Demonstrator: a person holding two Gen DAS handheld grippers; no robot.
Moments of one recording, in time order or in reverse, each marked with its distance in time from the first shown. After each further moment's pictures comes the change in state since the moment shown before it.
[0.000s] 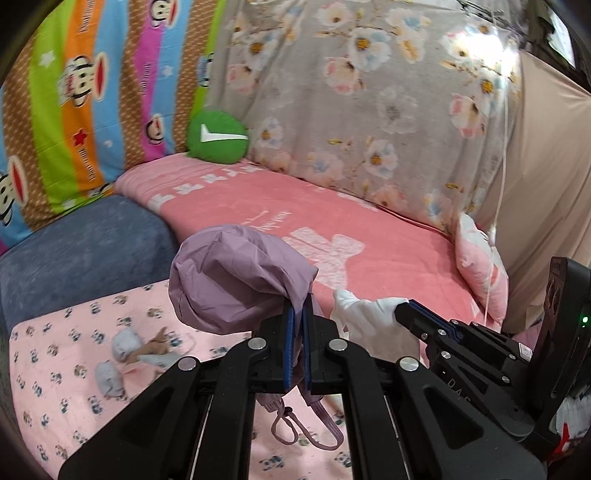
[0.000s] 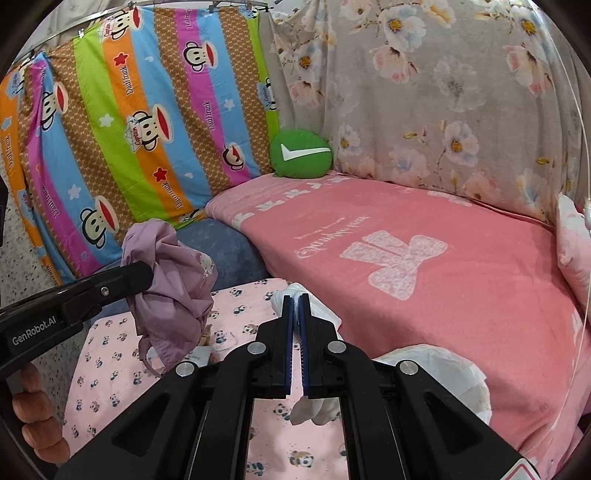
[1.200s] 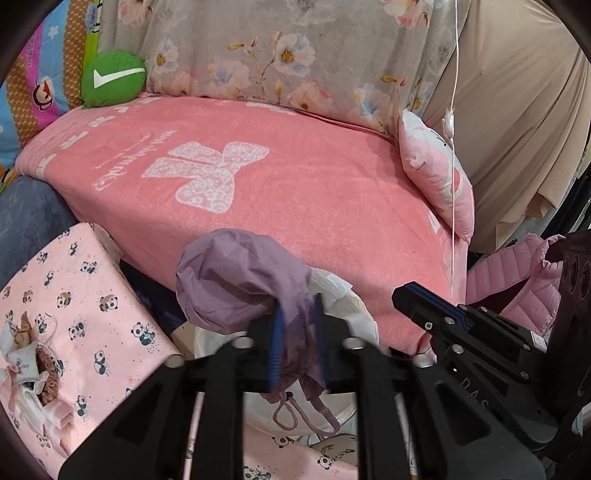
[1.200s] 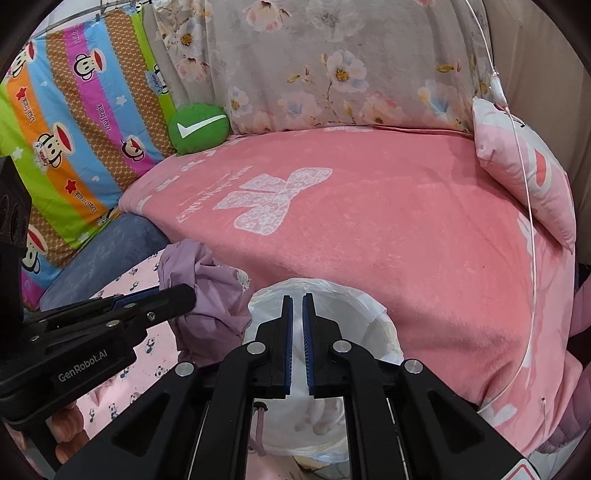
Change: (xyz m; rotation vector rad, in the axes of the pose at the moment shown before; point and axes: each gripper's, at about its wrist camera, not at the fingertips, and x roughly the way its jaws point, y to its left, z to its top) left arm 0.135 -0.120 -0.055 0.137 0.302 -0.206; right arm 0.015 -0.172 -0.076 0.234 0.133 -0.201
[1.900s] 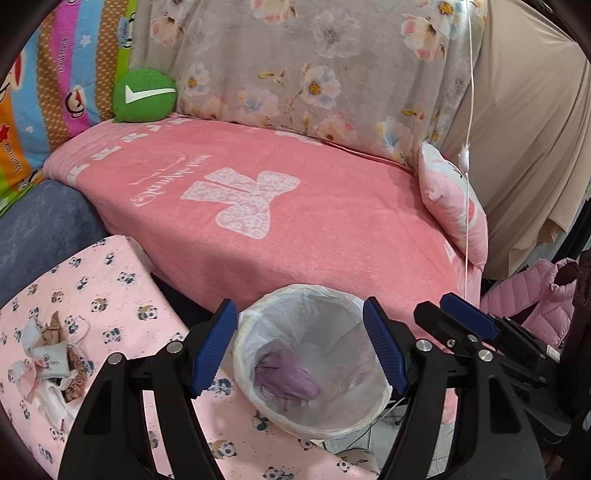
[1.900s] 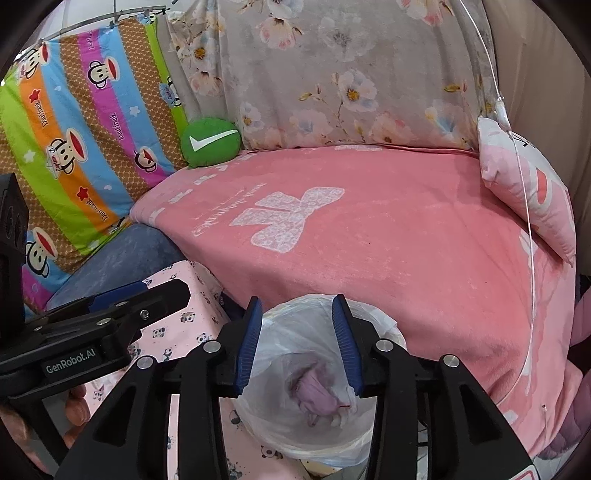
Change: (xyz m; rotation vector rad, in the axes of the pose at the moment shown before) left arm -0.040 0.025 0.000 -0.041 -0.119 0.086; right arm -0.025 0.022 0.005 -0.025 -0.067 0.028
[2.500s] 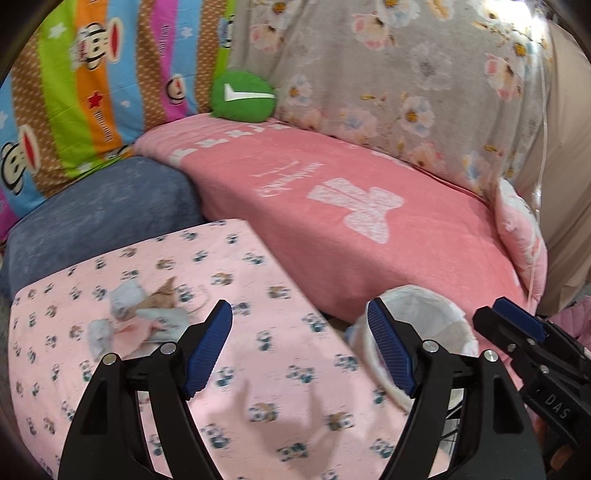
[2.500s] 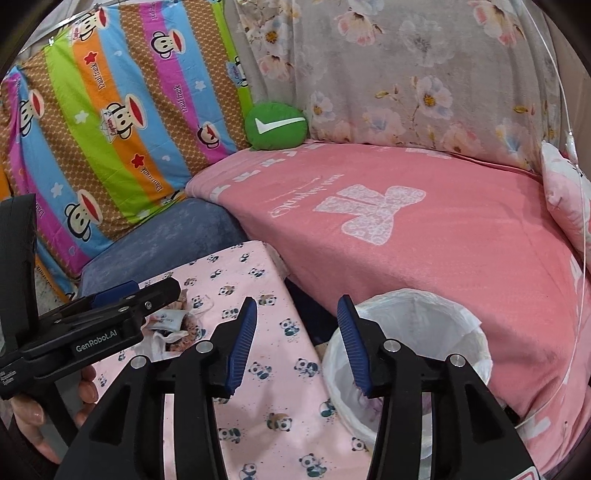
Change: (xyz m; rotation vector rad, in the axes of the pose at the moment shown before) left arm -0.066 0.111 -0.039 -0.150 -0.060 0.264; right arm -0.002 0.117 -0.021 -0.137 0.035 0.161
